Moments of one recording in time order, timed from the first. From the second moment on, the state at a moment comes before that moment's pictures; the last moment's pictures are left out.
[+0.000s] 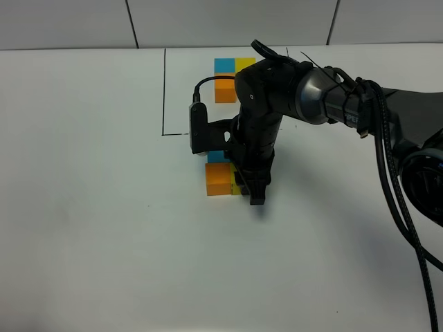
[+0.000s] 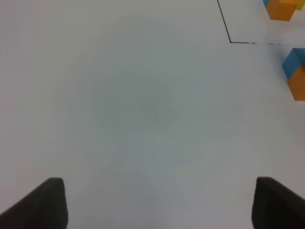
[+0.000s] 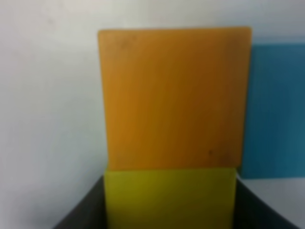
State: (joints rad) left arm -0.03 0.00 -0.50 -0.02 1.07 -0.08; right arm 0.53 2.27 -1.69 0.07 0.94 -1.11
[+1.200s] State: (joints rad) left arm -0.03 0.00 -0.50 -0.02 1.07 -0.08; right arm 0.40 2.07 -1.67 0.08 0.97 -0.89
